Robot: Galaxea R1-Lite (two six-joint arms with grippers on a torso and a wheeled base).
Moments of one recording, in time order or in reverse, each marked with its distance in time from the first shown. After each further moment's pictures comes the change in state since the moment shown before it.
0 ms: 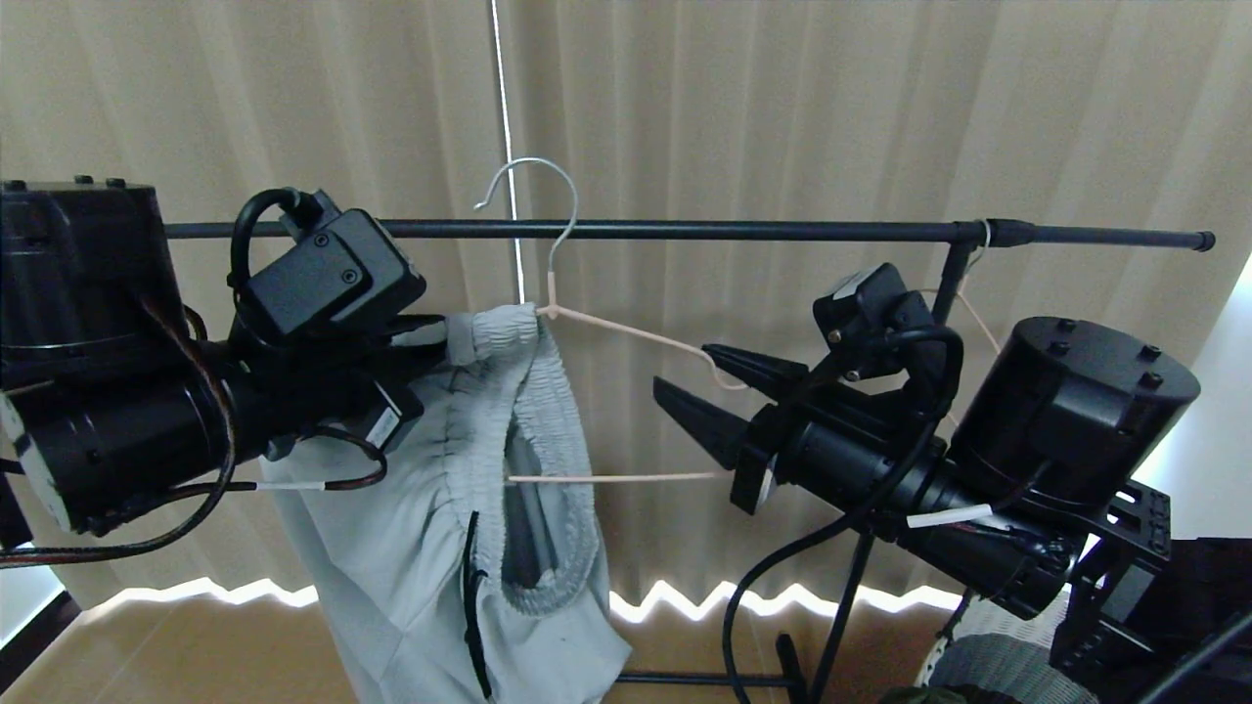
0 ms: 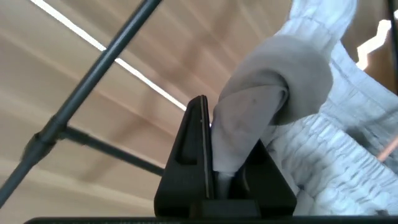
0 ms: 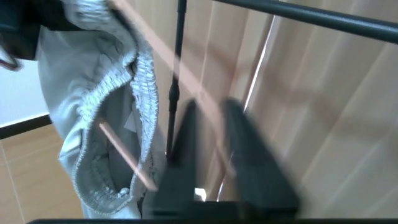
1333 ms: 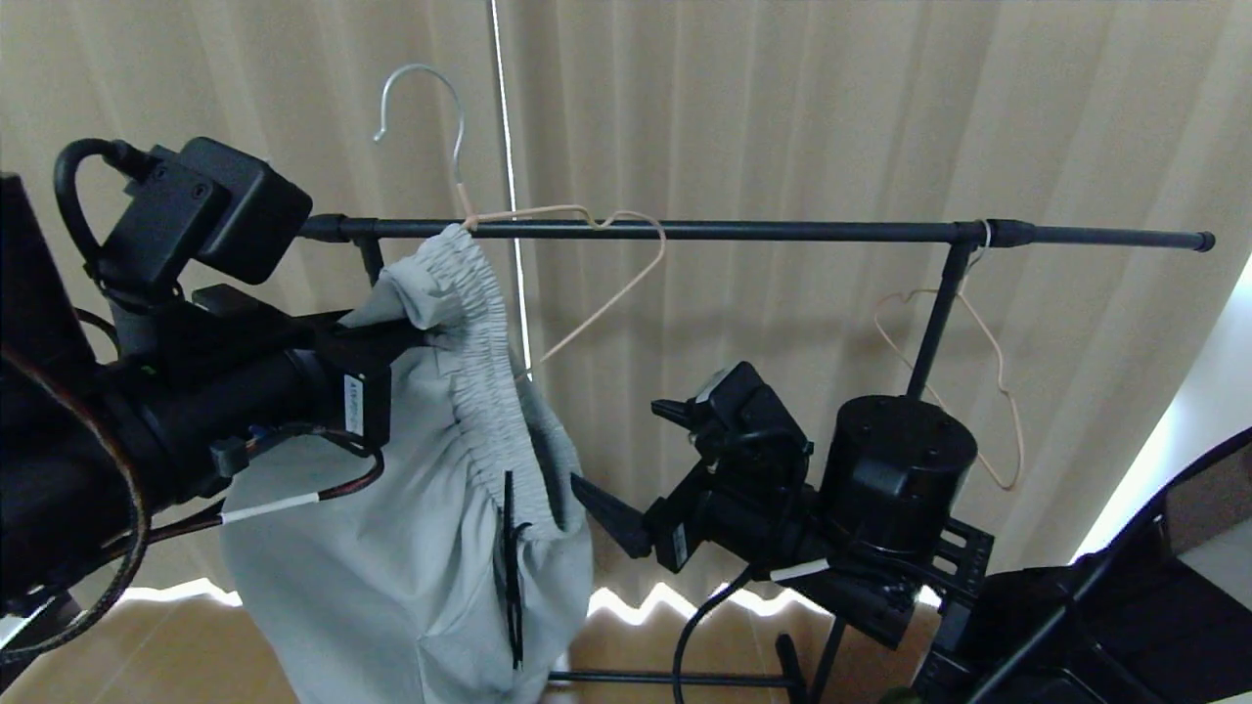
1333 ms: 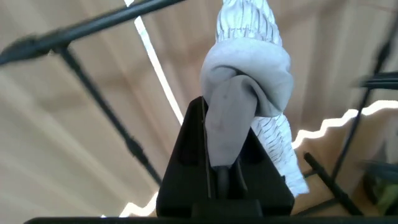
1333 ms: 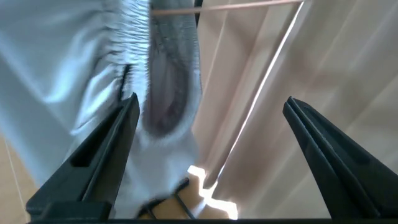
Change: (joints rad) left arm -0.133 -0.121 0.067 -0.040 0.229 -0.435; right arm 0.051 0.220 -0.035 -0.076 -0.010 -0.064
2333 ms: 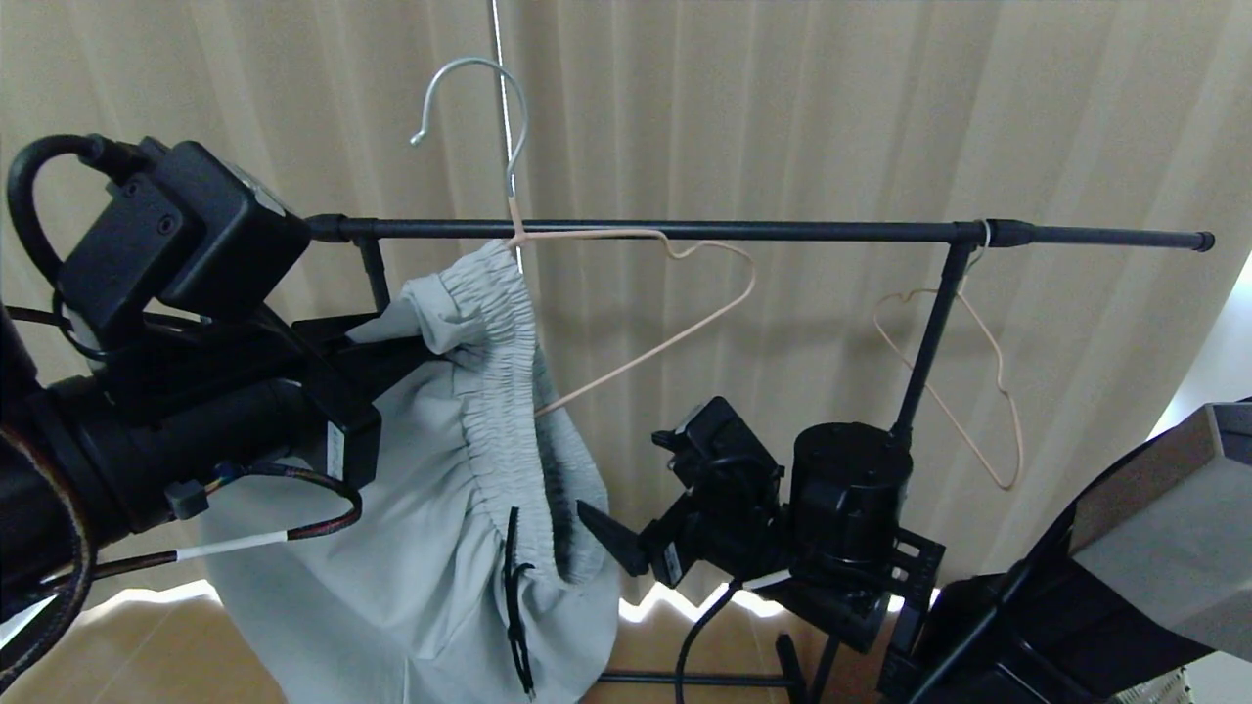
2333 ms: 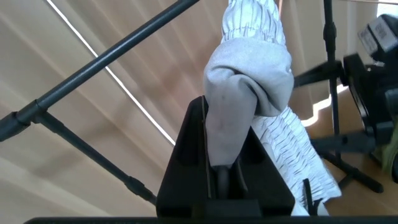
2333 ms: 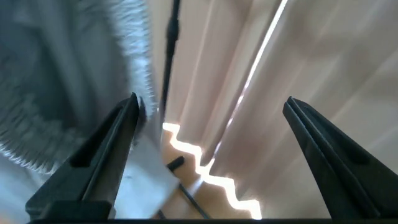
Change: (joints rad) left arm -0.014 -0.045 0.025 -0.001 -0.152 0.170; right arm -0.015 0.085 0.005 -0.004 -0.004 0.004
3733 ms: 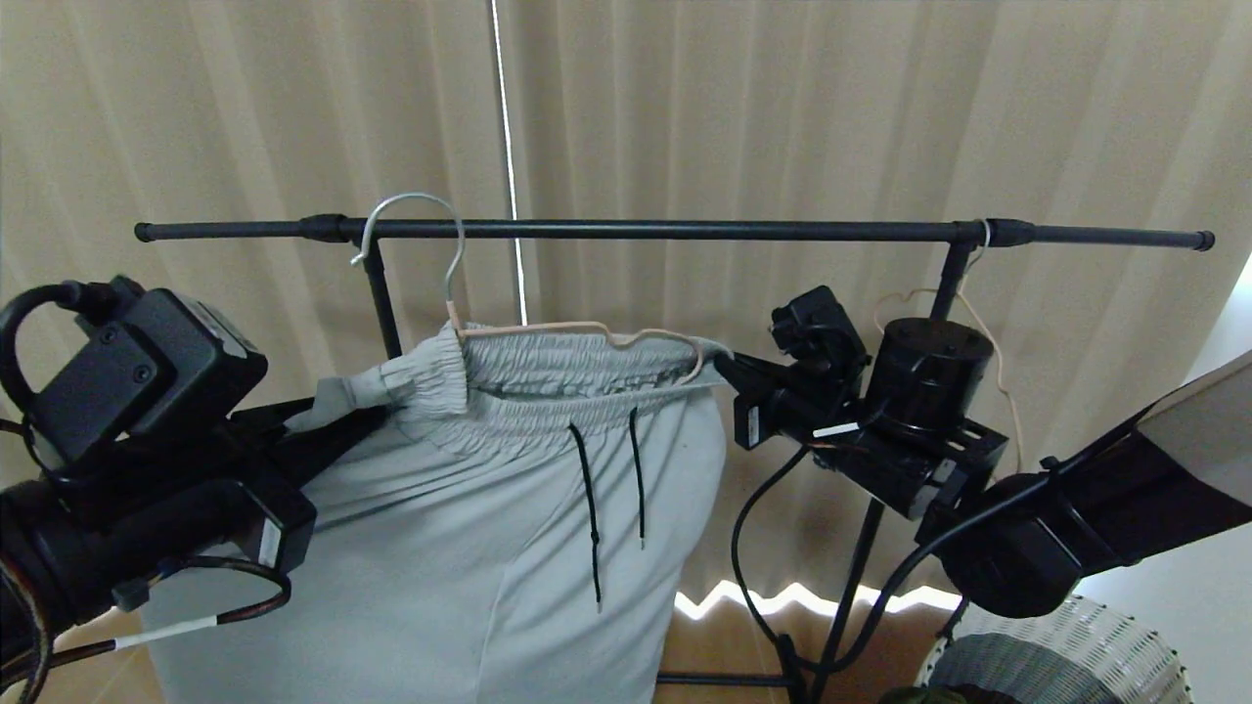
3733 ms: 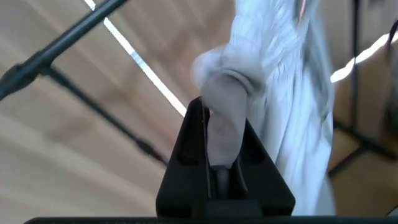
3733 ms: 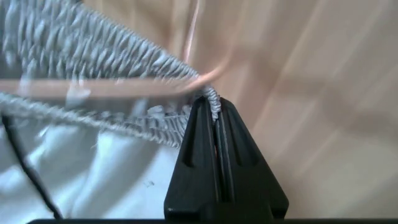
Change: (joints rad) left arm 0.142 -0.083 0.198 -0.016 -0.030 0.081; right arm -0.277 -0.042 -0.143 0.084 -0.022 -0.008
